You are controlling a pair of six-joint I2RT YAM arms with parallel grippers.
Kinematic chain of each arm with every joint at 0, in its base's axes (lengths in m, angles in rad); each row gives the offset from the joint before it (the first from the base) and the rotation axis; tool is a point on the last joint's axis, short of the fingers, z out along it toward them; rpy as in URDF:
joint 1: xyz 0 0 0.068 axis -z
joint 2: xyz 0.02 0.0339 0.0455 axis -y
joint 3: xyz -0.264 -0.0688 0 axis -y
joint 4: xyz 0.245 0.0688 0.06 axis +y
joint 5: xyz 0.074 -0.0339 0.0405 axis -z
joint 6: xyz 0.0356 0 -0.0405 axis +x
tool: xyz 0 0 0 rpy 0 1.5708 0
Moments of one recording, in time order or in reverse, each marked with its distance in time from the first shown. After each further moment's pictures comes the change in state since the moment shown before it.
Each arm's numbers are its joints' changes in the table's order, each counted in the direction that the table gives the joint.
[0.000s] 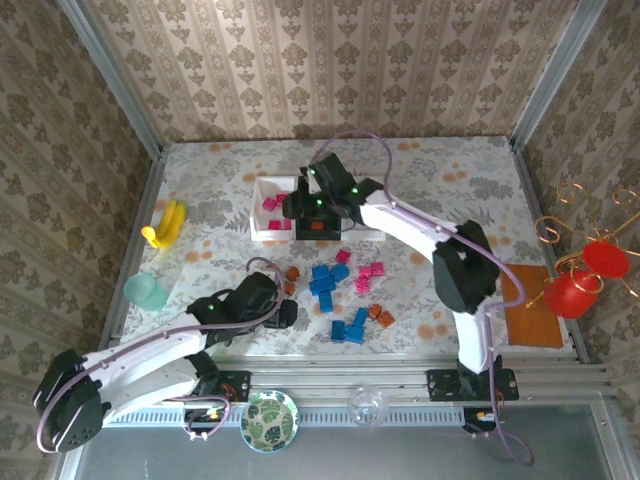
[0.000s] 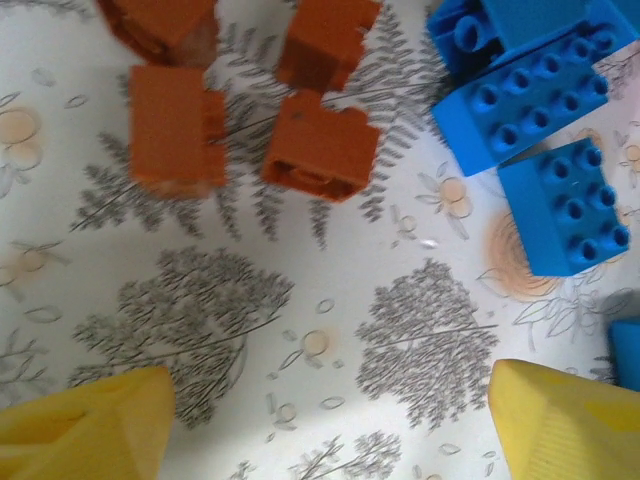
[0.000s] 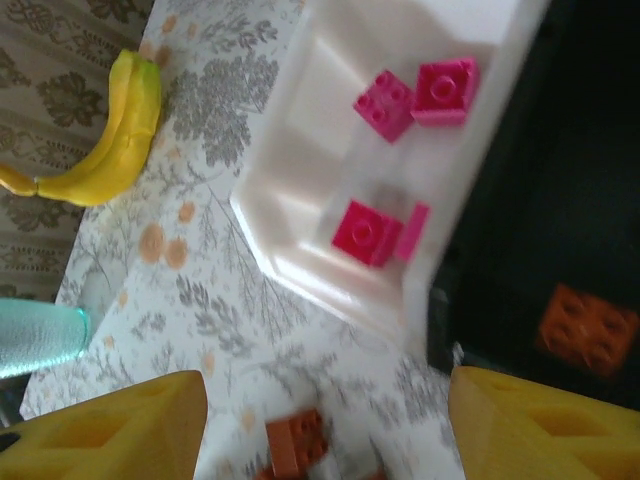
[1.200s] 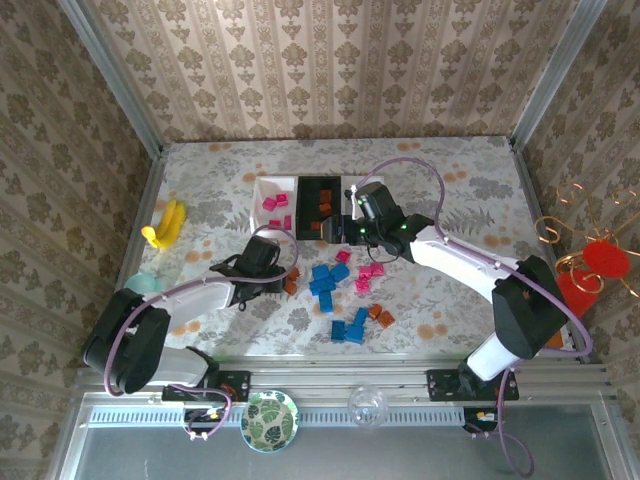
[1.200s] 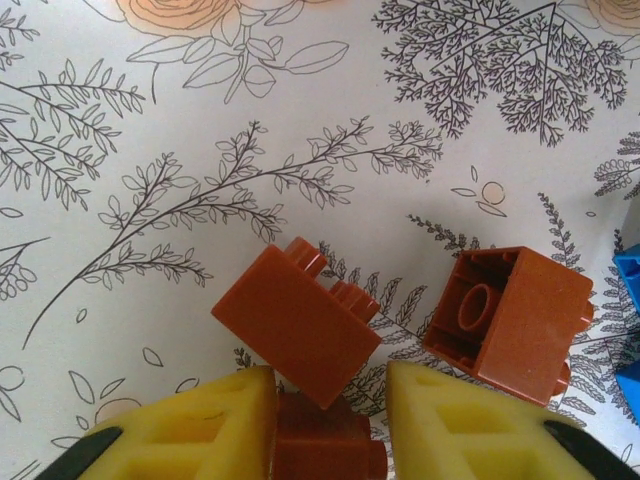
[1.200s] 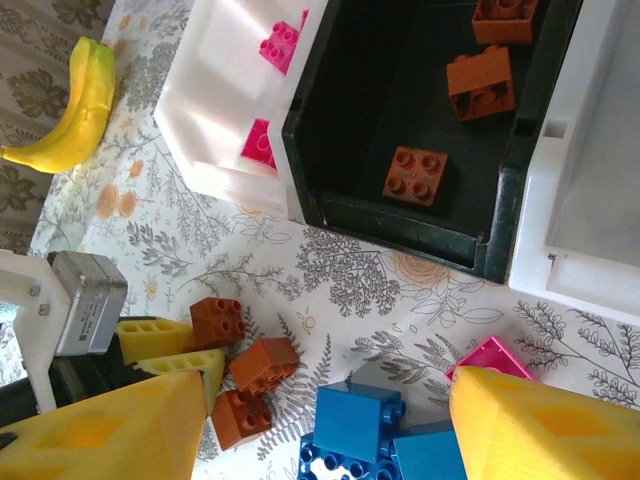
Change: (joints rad) left arm -0.288 -0.426 0.124 -0.266 0.028 0.230; right arm 0.050 0.387 -0.512 -0.162 0.048 0.003
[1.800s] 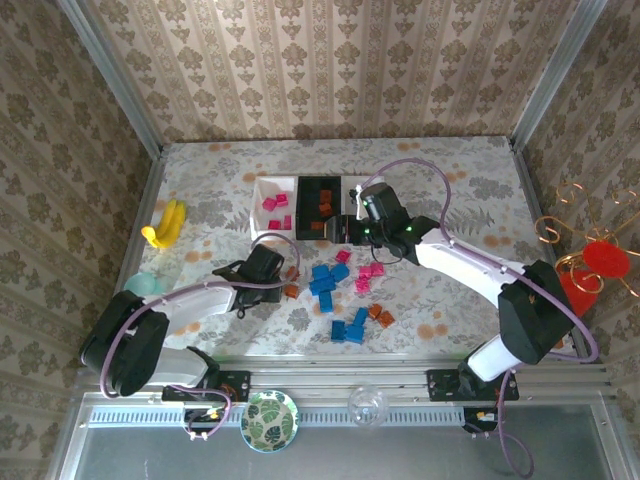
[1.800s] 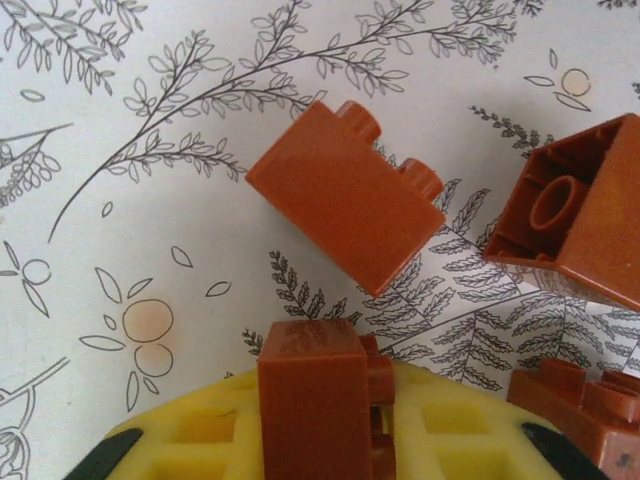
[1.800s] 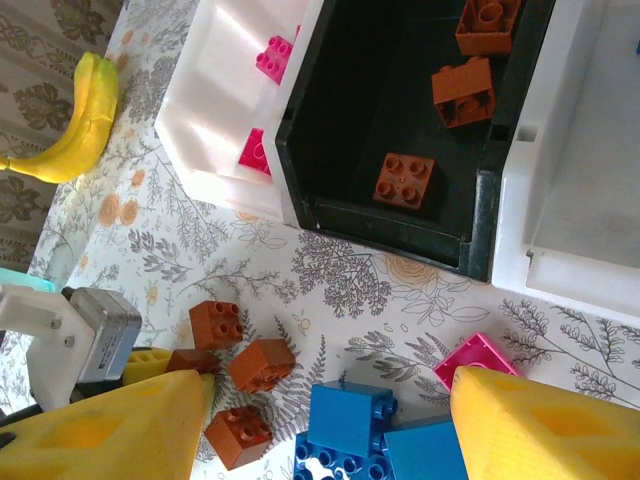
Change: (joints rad) left arm 0.059 0.018 -0.021 0.105 -0.076 -0.044; right arm 0.013 0.042 -0.036 -0.015 0.004 0.005
